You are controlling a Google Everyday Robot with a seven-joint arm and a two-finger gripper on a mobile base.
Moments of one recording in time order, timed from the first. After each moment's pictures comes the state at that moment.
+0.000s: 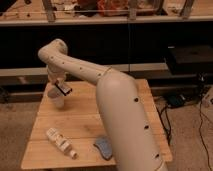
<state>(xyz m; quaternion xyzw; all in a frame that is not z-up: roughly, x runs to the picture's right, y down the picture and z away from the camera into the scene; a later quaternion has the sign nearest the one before) -0.284 -0.064 0.839 0.01 -0.25 -0.84 0.48</state>
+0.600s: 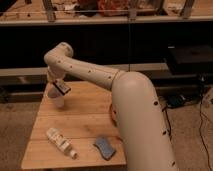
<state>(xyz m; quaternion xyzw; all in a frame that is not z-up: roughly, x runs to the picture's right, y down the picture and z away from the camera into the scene) -0.293 -0.073 0.821 0.11 -0.24 -0.83 0.48</state>
